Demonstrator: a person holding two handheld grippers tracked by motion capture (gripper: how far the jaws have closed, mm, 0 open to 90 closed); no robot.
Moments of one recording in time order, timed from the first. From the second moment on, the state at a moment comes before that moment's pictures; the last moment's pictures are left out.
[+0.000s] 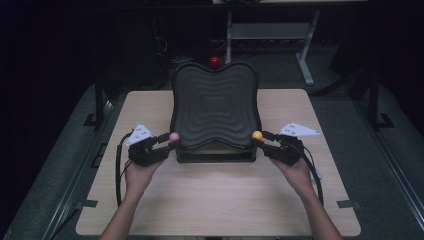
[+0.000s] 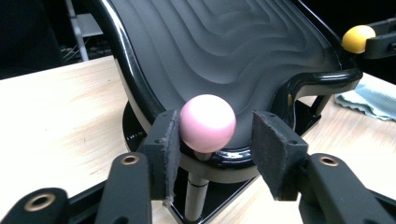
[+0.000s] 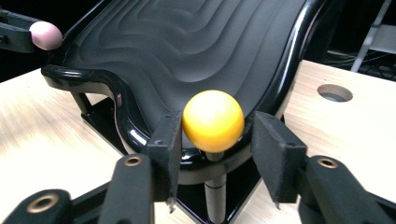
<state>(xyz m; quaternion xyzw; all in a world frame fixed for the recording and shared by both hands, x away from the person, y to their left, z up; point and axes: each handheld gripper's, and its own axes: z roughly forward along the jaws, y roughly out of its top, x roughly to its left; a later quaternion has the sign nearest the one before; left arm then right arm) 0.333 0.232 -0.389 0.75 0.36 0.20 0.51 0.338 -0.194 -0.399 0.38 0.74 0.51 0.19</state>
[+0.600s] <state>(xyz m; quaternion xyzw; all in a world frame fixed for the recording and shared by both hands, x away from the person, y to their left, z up) 0.323 0.240 -0.393 0.76 0.36 0.20 0.50 0.324 -0.220 -0.413 0.40 0.75 0.50 0.18</state>
